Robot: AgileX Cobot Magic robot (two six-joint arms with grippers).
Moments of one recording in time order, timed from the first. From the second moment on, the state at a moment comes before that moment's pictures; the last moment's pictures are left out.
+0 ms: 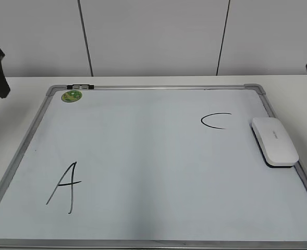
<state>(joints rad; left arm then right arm) 0.00 1.80 -1.53 -0.20 1.19 0.13 0.07 1.41 -1.25 -0.04 0.96 -0.01</state>
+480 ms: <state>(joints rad) -0.01 1.53 -1.53 -0.20 1.24 0.13 0.07 1.14 -1.25 0.00 1.08 -0.04</state>
